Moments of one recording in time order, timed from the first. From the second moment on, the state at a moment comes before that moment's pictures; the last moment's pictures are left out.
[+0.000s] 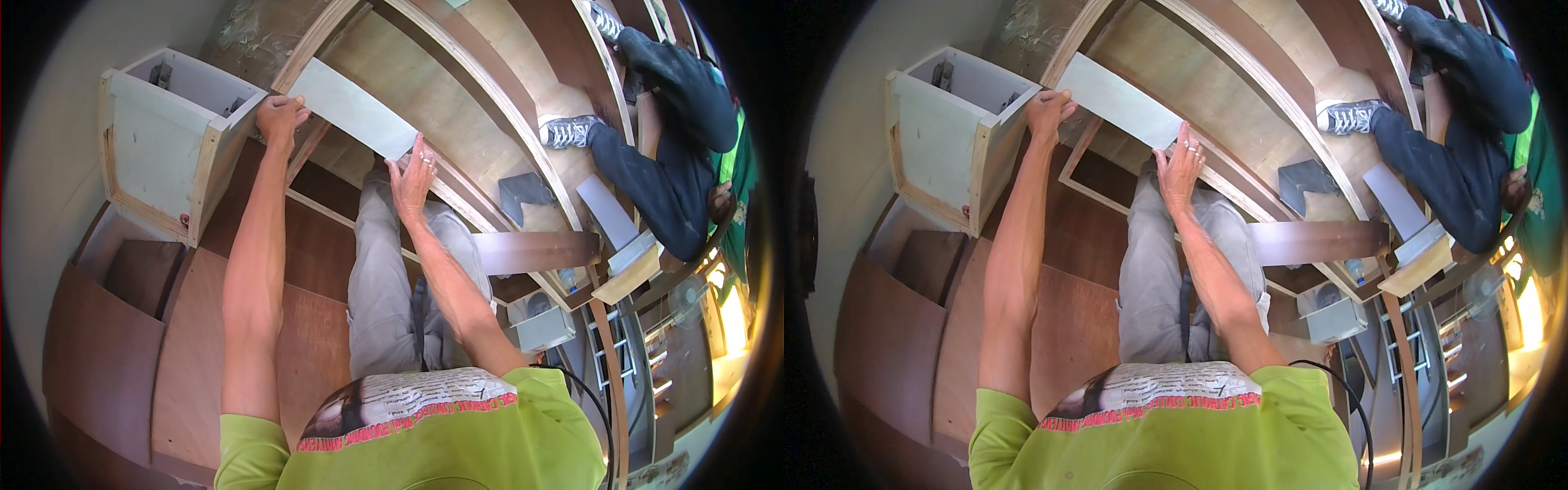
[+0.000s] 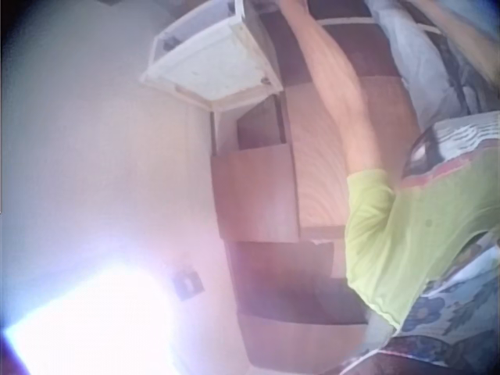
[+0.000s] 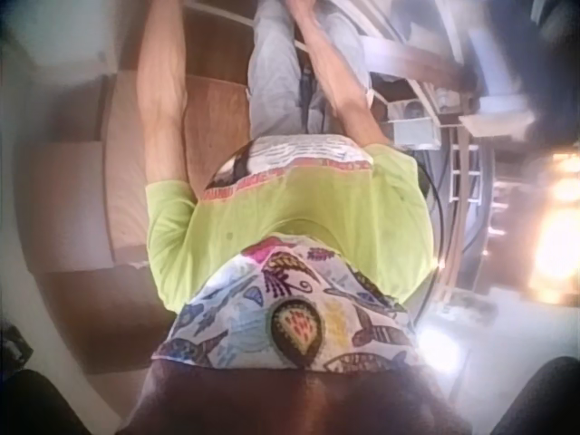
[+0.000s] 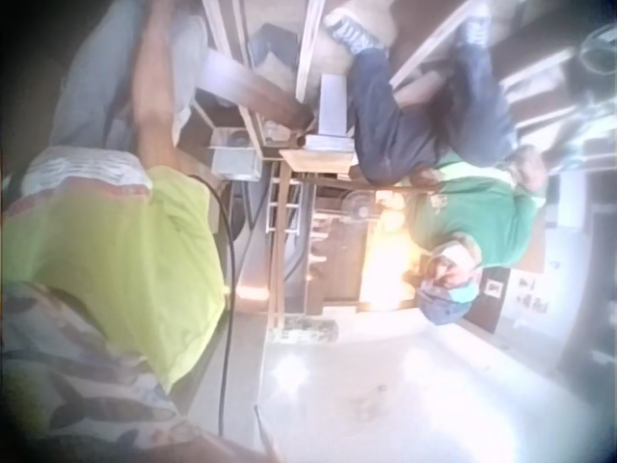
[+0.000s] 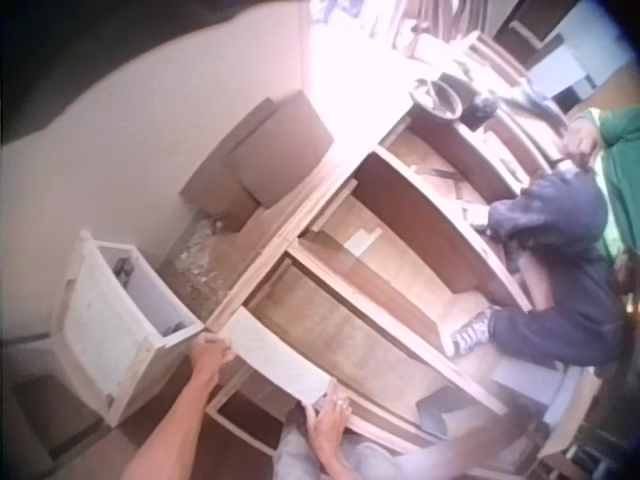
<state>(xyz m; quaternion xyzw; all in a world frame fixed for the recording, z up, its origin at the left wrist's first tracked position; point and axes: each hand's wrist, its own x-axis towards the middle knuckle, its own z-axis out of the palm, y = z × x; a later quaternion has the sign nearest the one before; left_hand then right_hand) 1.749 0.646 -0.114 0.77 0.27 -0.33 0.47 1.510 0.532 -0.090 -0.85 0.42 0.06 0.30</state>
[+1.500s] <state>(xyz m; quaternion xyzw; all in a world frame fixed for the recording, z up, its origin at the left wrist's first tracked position) 1.764 0.662 -0.130 0.77 0.24 -0.41 0.43 1.426 0.543 -0.083 -0.41 0.62 -0.01 0.67</state>
